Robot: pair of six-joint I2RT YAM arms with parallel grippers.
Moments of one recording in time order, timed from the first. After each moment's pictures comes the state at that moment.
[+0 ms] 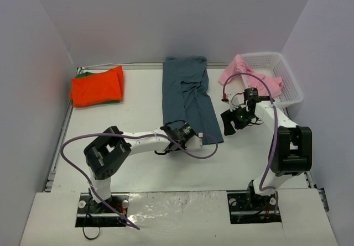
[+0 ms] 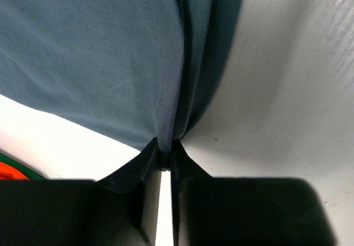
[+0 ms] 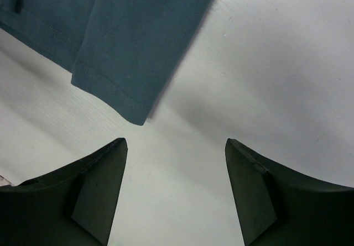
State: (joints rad) left arm -0.98 1.84 1.16 -0.49 -0.29 0.57; right arm 0.02 1.62 1.07 -0.76 -0.42 -0.53
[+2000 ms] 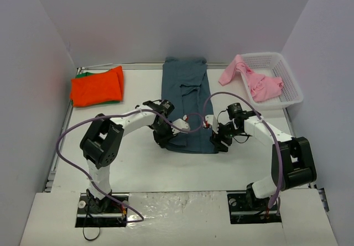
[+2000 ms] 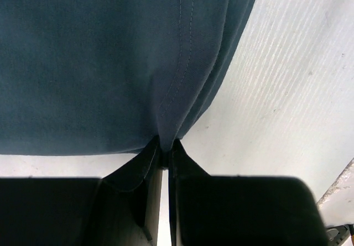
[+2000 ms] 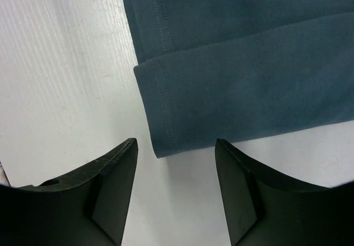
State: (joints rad) left arm -0.65 1.90 1.34 -0.86 0.38 0.64; right arm 0.25 1.48 0.84 -0.70 -0.60 -0.99
